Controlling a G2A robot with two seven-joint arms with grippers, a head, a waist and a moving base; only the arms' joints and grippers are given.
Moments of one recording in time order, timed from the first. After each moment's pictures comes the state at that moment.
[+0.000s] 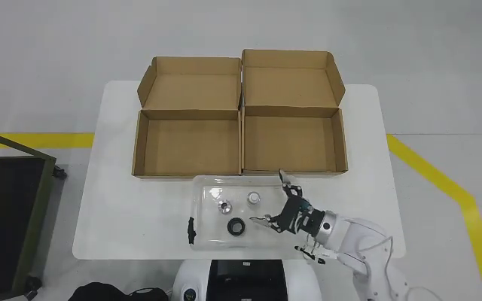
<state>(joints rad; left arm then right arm) -0.17 -0.33 -0.48 -1.21 3.07 0.34 0.06 -1.59 -1.28 1.34 -2.02 -1.54 -0.77 0.09</state>
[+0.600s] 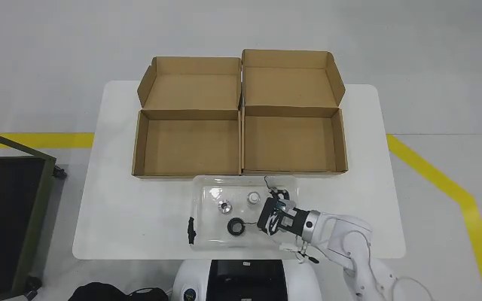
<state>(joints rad) -0.17 -0.33 -0.48 -1.21 3.07 0.34 0.06 -1.53 -1.27 1.25 -1.97 -1.56 -0.76 0.27</state>
